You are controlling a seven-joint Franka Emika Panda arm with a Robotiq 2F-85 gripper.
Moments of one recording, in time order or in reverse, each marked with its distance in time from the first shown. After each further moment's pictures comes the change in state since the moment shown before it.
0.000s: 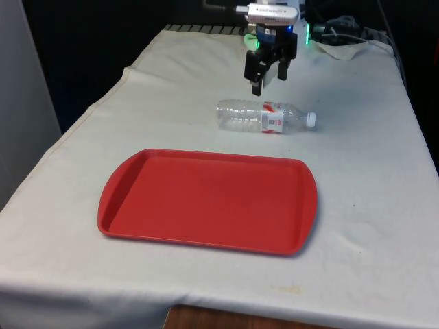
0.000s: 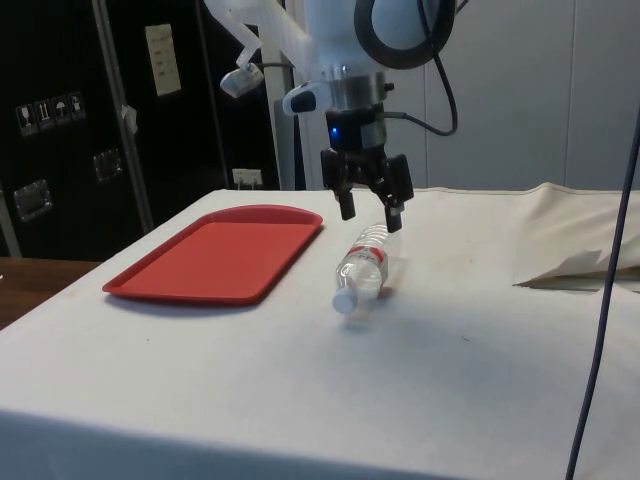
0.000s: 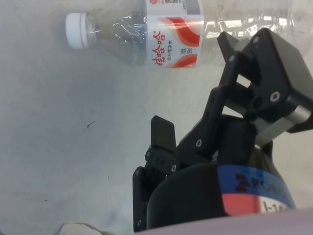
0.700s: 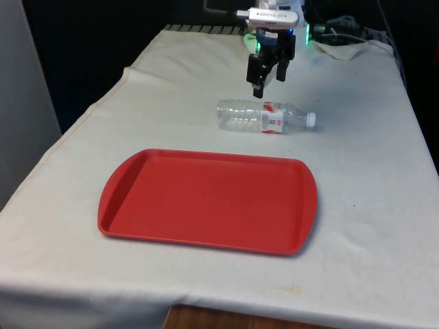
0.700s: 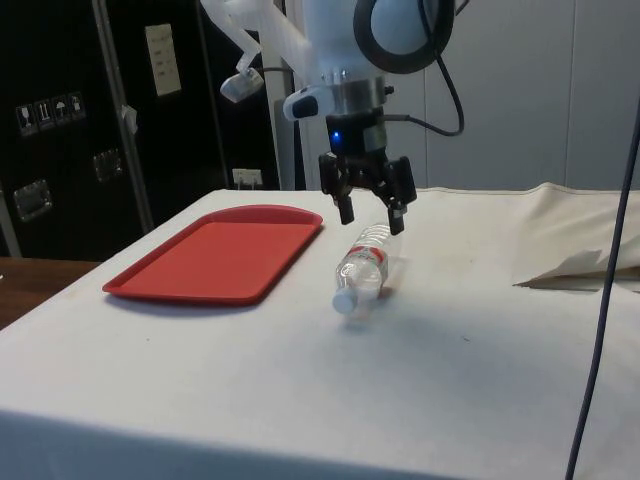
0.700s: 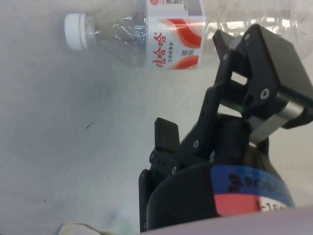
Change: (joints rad) arm 0.002 0.016 0.001 0.004 0.000 0.003 -0.084
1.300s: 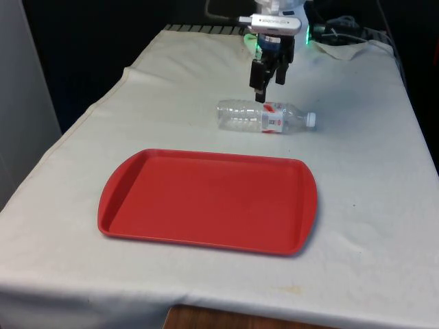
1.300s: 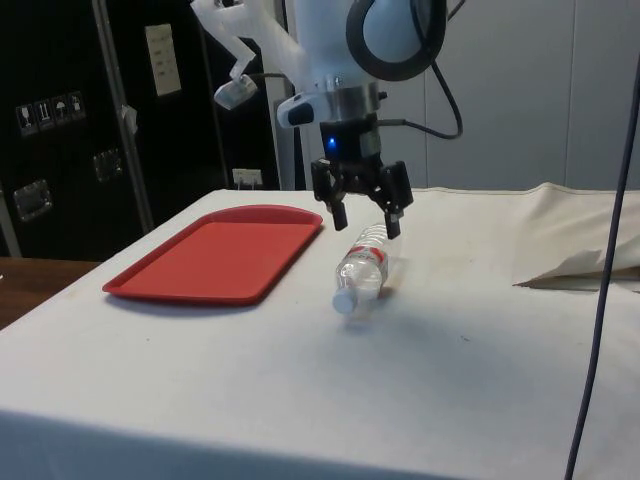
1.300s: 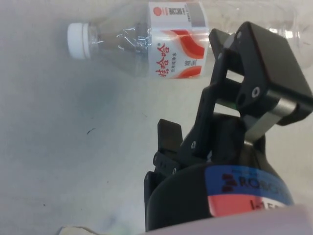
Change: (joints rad) arm 0.003 0.035 0.004 0.026 0.000 0.002 -0.067
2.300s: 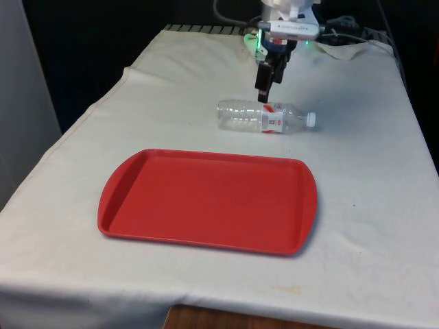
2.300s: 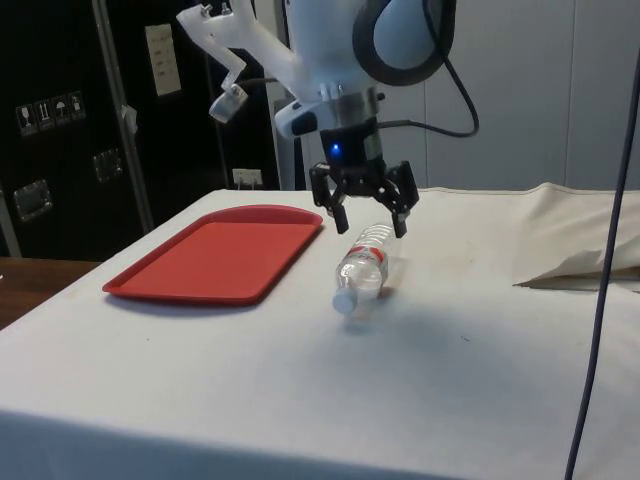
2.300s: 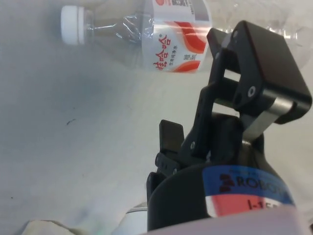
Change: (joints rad) arm 0.005 0.007 0.017 0.010 -0.111 -0.042 -0.034
